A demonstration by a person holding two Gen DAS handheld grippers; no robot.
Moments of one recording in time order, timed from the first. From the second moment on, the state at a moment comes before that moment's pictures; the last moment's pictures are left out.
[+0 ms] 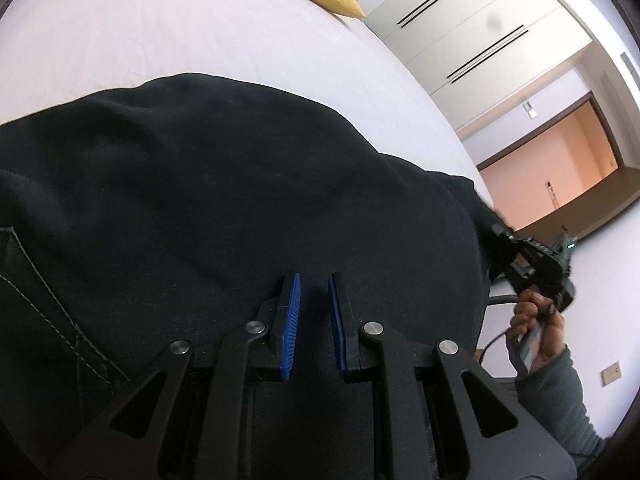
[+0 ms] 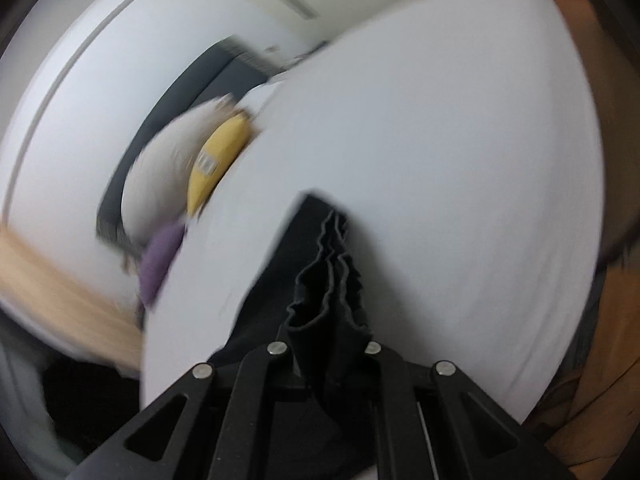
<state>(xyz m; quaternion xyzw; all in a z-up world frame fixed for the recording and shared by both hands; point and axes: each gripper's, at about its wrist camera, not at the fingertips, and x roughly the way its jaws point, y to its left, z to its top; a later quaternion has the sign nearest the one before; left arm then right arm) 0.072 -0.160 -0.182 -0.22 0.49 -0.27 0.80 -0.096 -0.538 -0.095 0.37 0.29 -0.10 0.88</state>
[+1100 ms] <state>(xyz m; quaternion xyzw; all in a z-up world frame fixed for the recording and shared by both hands) 0.107 -0.124 -0.150 -0.34 0.54 -0.33 0.70 -0.087 -0.180 -0.090 -0.33 0.33 0.05 0.89</state>
